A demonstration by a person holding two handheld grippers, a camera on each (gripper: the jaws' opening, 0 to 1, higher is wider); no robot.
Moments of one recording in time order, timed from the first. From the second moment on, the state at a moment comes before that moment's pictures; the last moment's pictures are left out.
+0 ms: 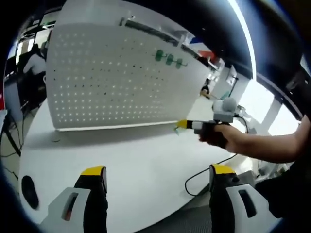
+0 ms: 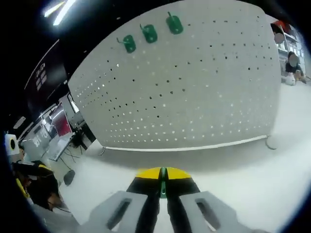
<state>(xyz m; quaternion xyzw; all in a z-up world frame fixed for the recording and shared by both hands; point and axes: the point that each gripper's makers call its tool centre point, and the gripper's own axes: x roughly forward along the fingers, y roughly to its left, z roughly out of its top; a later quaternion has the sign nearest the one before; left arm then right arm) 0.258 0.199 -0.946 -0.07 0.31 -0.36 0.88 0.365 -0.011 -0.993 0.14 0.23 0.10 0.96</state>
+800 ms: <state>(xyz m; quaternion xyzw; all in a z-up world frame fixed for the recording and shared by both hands) 0.260 0.168 -0.918 -0.08 0.29 -0.38 0.88 0.315 0.055 -0.896 0.16 0.14 0.20 0.96</state>
